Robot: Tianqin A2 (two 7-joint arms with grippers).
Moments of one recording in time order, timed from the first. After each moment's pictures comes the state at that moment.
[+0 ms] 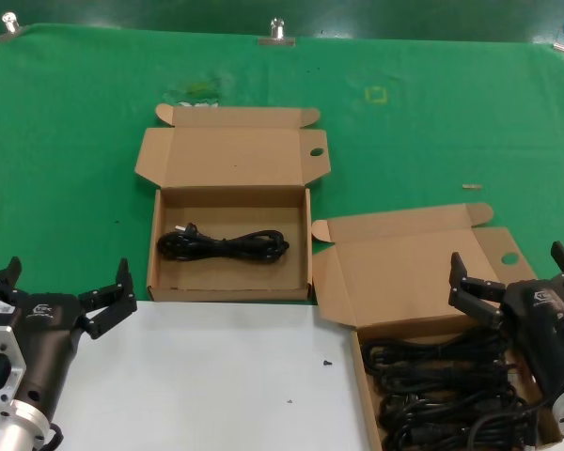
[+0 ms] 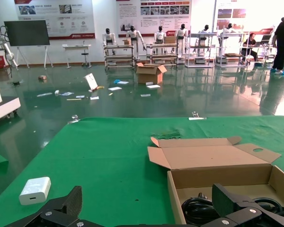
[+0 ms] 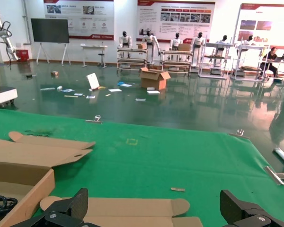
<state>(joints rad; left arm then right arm) 0.00 -0.30 1.60 -1.60 -1.80 0.00 0.00 0.04 0.29 -1.64 1.56 1.83 -0.02 -0.03</state>
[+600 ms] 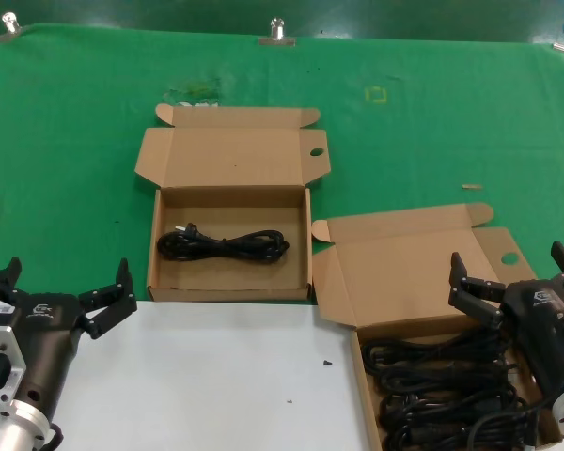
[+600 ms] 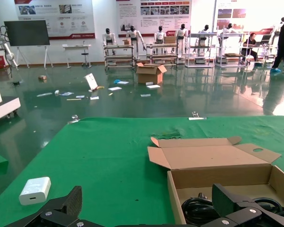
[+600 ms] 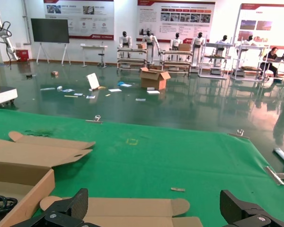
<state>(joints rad) 0.00 -0.30 1.60 -1.60 -1.80 0.00 0.00 0.04 0.29 -1.64 1.56 1.83 -0.02 -0.03</state>
